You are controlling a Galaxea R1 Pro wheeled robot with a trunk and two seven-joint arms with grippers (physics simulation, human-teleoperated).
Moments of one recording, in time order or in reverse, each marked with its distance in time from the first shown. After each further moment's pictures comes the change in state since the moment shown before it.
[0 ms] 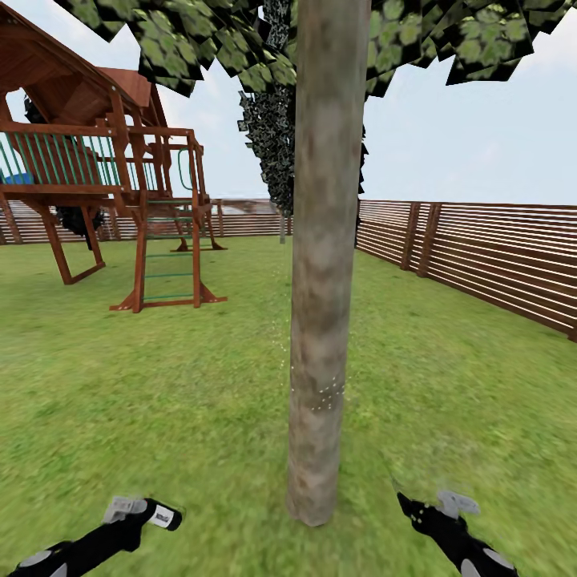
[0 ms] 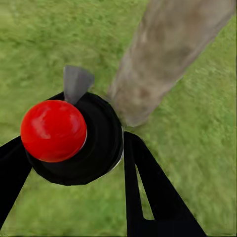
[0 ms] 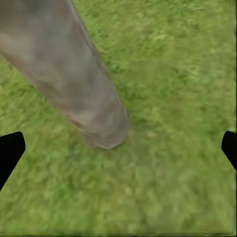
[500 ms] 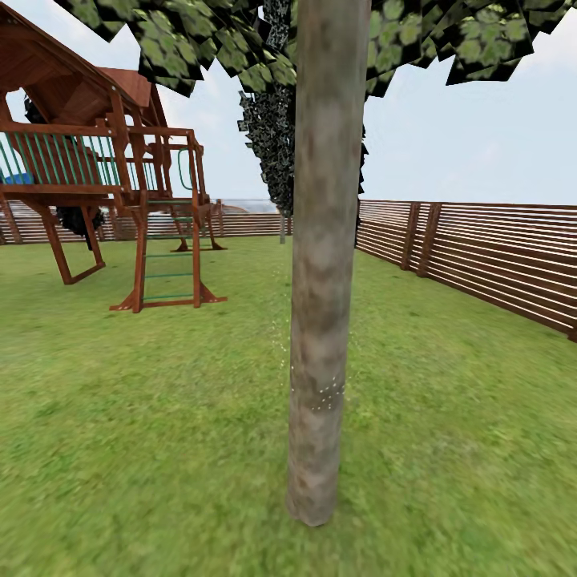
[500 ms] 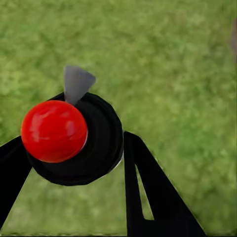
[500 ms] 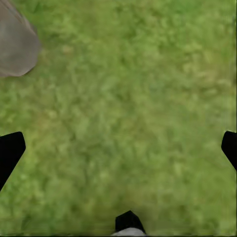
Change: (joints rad) left arm 0.170 -0.003 0.000 0.115 0.003 -0.014 0.407; right arm 0.000 -0.038 -0.077 0.528 -0.003 -0.141 -0.004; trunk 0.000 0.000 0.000
